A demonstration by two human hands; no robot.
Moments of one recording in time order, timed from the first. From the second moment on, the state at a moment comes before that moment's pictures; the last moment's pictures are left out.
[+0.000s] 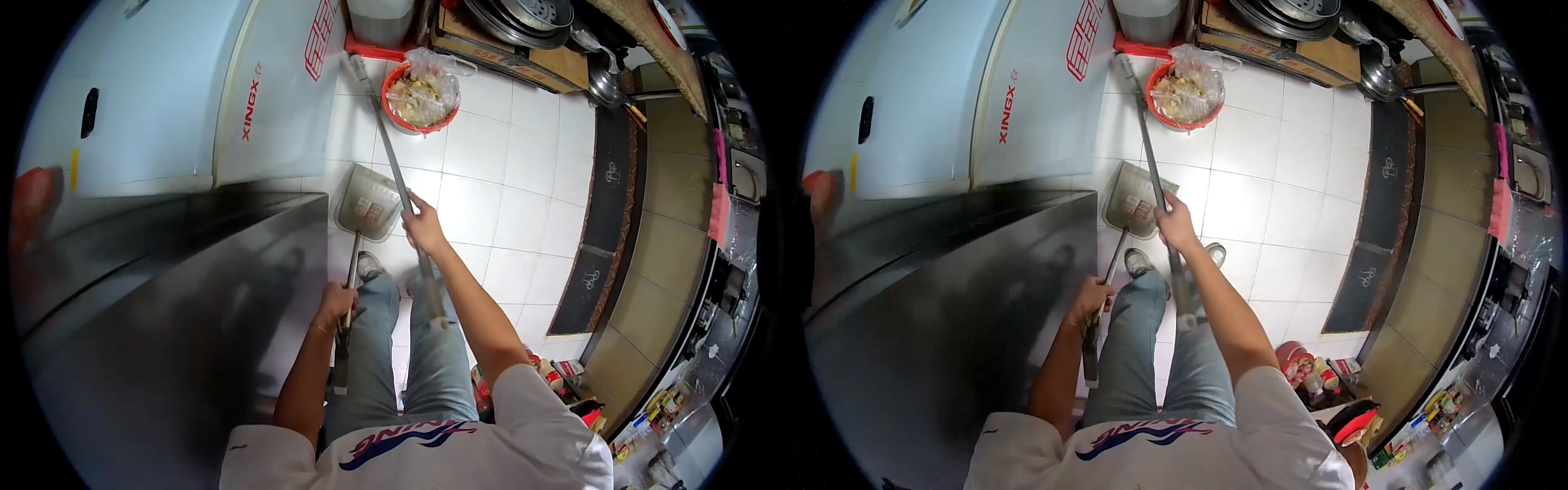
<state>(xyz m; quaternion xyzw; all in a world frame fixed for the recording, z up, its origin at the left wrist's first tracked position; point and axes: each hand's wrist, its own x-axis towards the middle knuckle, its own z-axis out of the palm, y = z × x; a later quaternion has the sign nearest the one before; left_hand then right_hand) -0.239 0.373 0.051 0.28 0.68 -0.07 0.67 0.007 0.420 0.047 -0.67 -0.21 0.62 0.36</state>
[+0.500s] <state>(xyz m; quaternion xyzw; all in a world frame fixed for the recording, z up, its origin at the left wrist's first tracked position) -0.237 0.364 0.112 0.27 0.70 -0.01 0.66 0.046 0.347 0.059 -0.61 0.12 0.64 0.46</state>
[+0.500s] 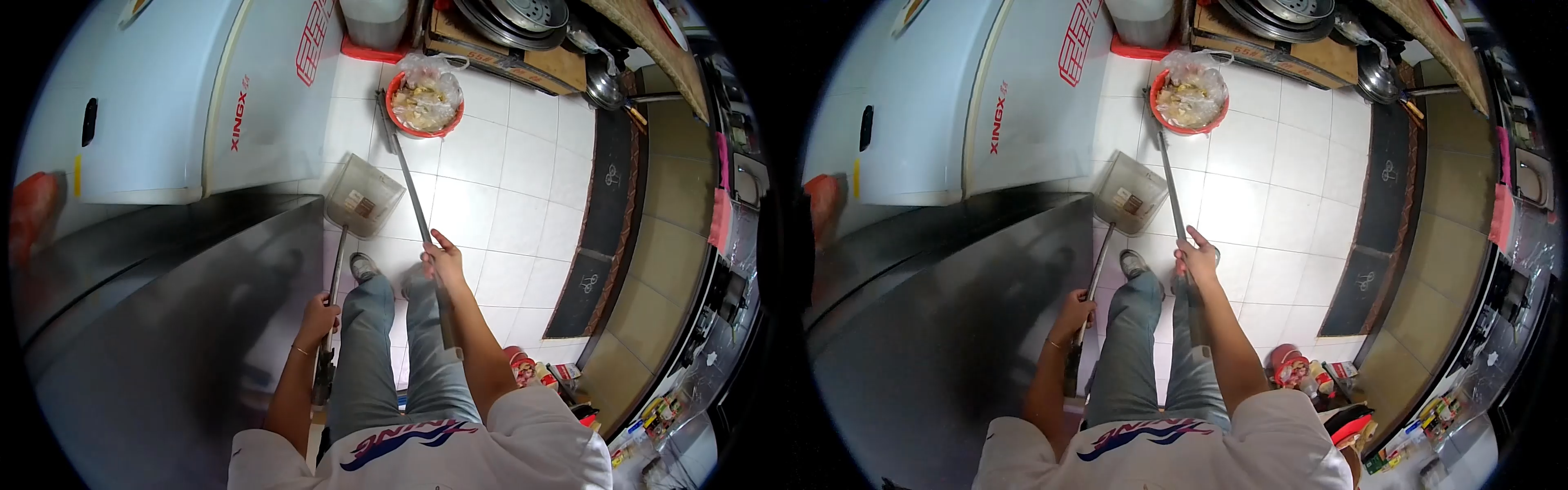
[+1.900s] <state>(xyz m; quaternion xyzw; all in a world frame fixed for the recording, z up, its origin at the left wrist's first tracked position) -0.201 0.358 0.255 0.23 0.70 0.11 0.66 0.353 0.376 -0.017 -0.79 -0.50 0.33 -0.12</state>
